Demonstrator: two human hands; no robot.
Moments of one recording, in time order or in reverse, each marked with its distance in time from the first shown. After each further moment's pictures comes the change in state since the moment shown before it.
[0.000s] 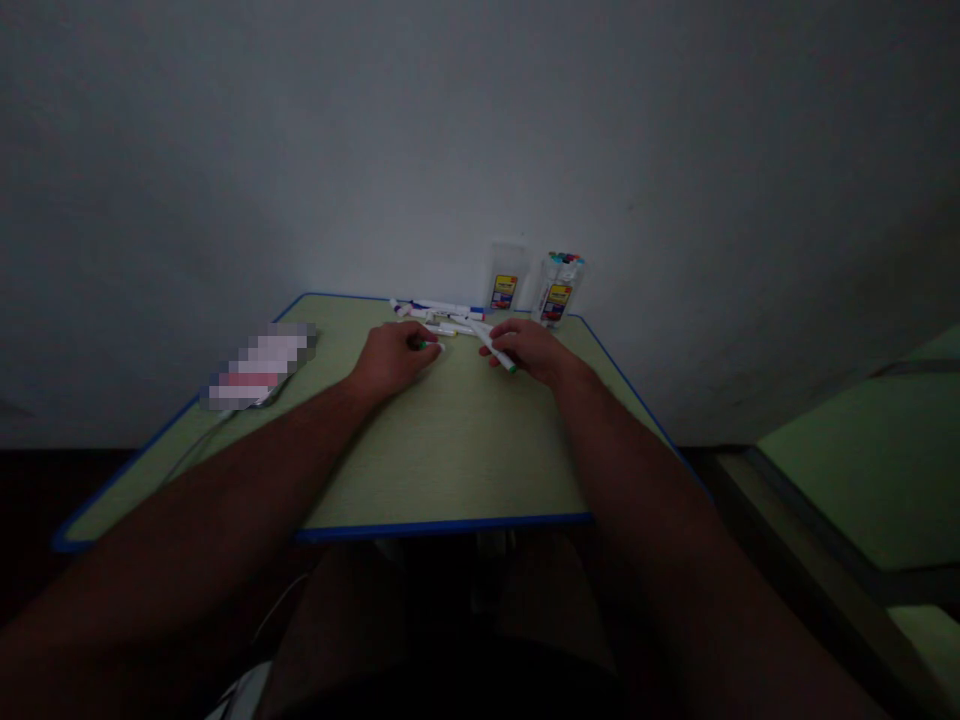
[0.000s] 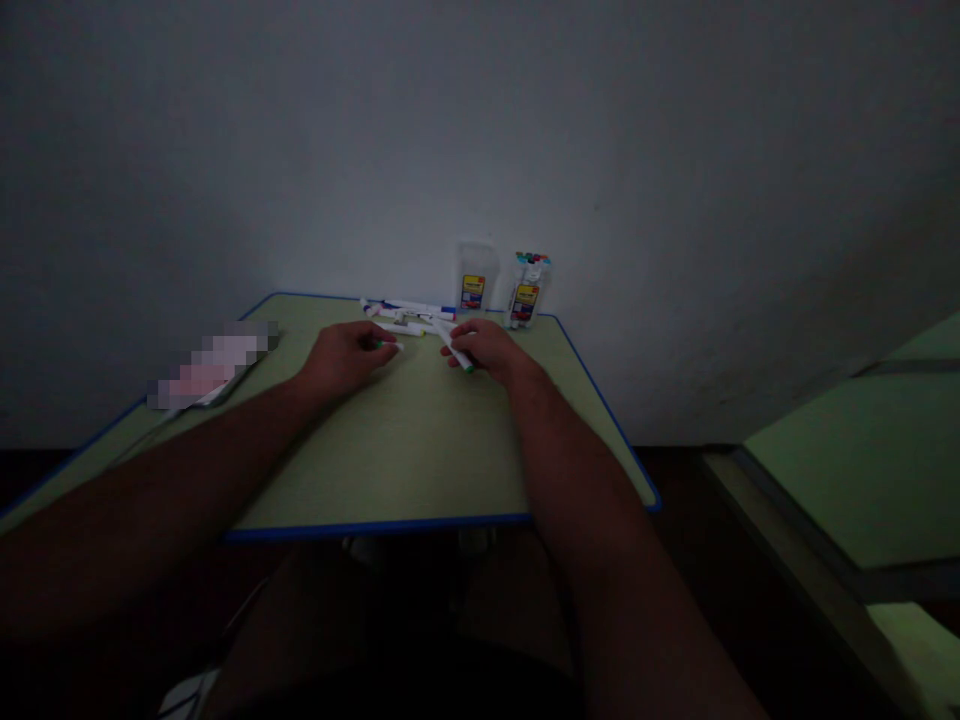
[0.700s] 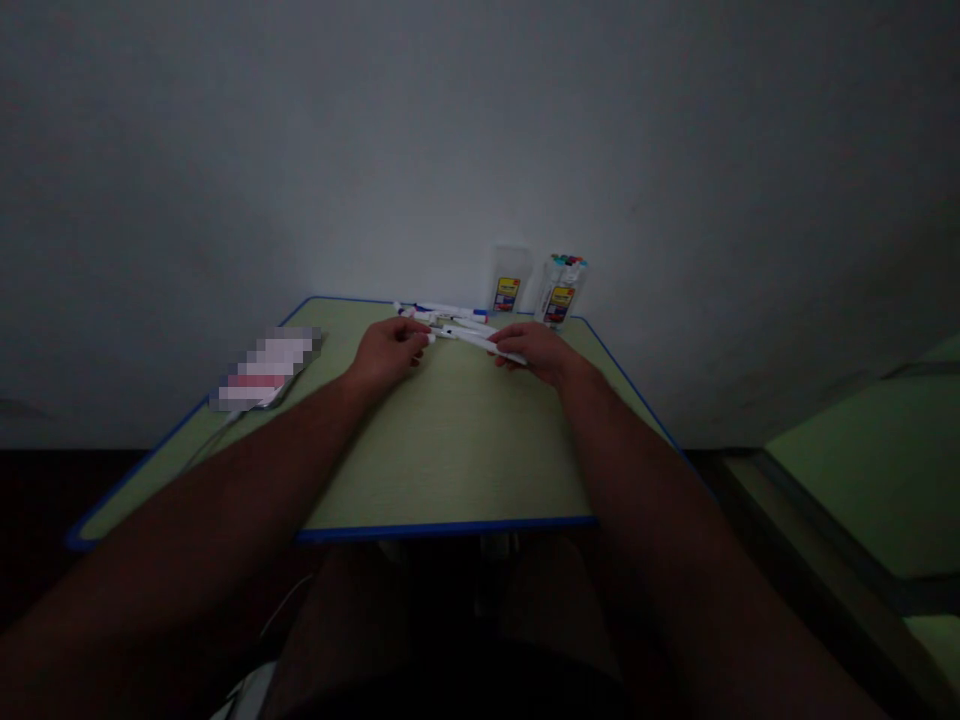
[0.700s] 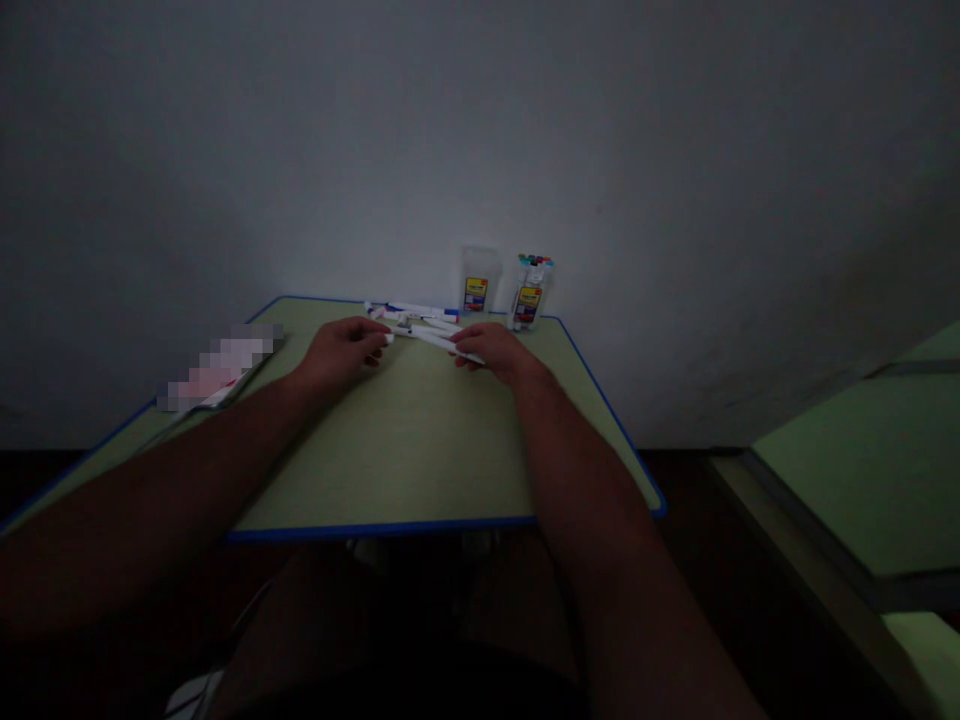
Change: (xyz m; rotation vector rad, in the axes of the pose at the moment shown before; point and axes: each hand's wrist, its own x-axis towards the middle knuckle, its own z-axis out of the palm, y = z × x) left_hand 0.008 -0.006 0.001 -0.449 0.006 -0.301; right_hand 0.001 0.000 -0.006 -0.036 -0.025 -0.044
